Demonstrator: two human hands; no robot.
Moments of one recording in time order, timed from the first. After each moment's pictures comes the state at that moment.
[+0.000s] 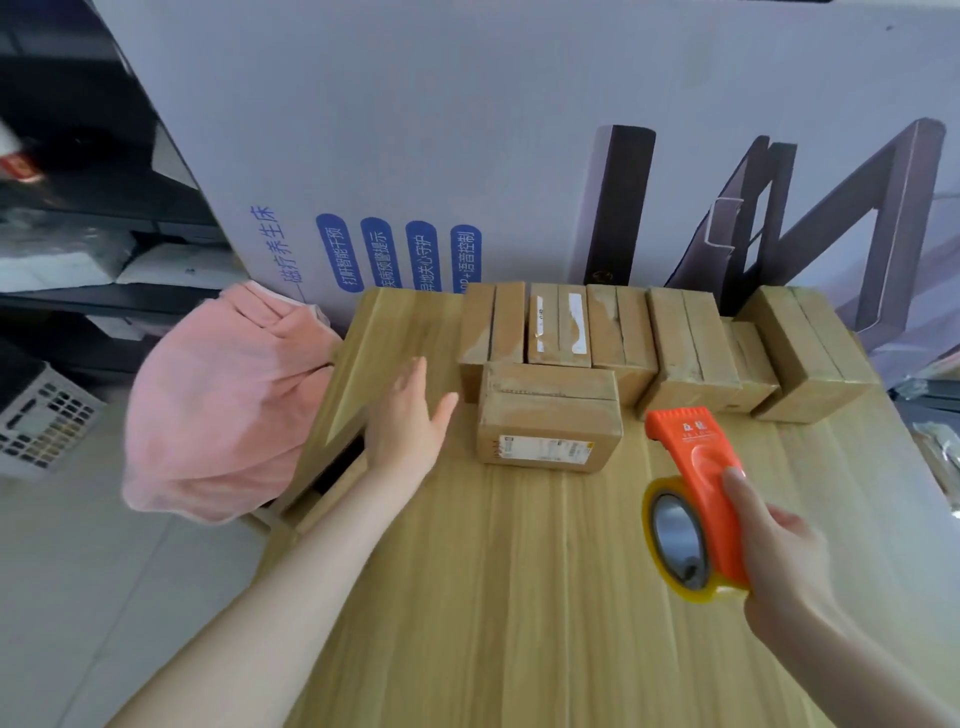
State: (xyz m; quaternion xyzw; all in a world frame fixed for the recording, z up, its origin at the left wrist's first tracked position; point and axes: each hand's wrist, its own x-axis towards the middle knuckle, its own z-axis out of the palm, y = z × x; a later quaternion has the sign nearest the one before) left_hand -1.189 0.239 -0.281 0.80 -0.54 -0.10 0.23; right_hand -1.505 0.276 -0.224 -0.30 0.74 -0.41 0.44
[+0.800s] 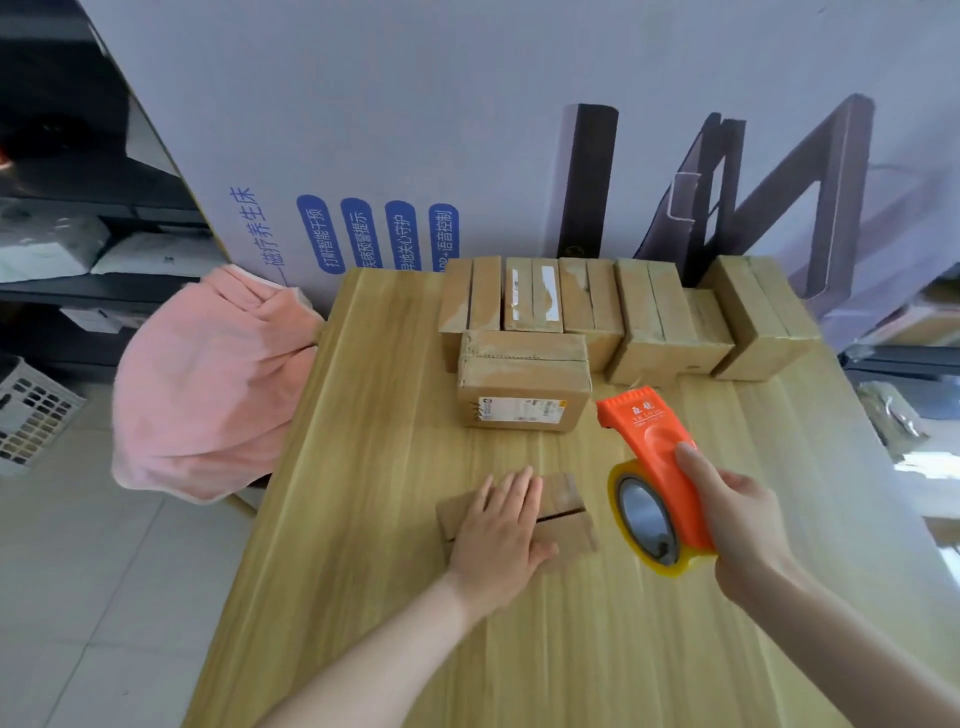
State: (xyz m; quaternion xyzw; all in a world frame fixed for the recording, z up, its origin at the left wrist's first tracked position) left_hand -1.316 0.361 -0.360 0.61 -0.78 -0.11 -0.02; right_hand -1.514 0.321 -0.207 -0.34 0.72 -0.37 0.47
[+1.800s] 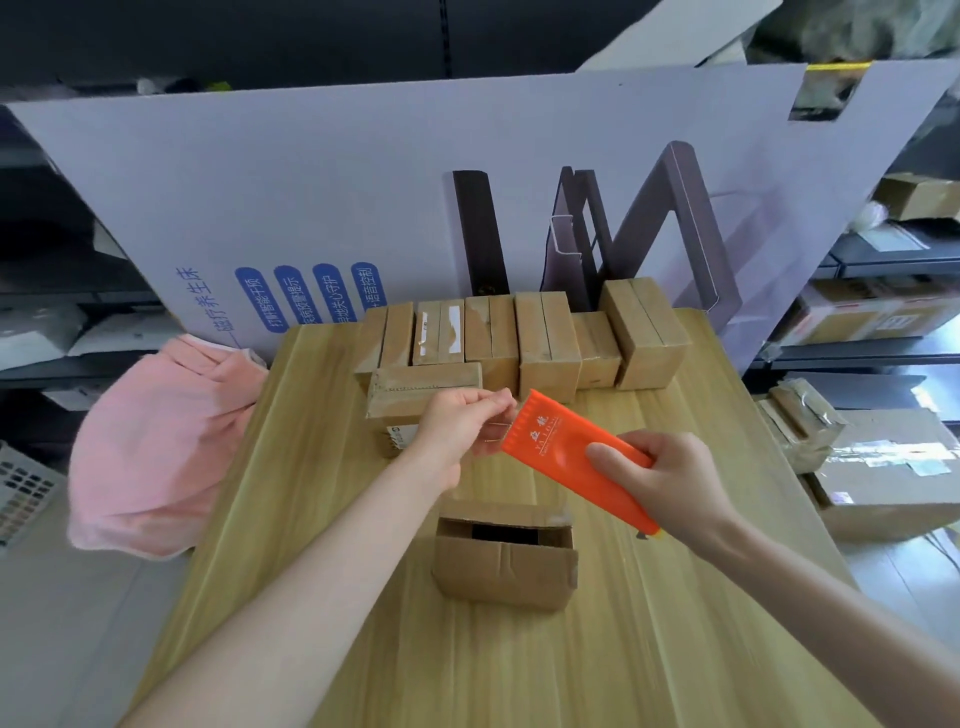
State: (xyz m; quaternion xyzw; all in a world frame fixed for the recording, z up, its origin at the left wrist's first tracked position) left_hand -1.429 0.291 -0.155 0.63 -0.34 -0.57 0.41; right_hand -1.637 0.326 -0.144 -0.61 0.62 -0.29 0.40
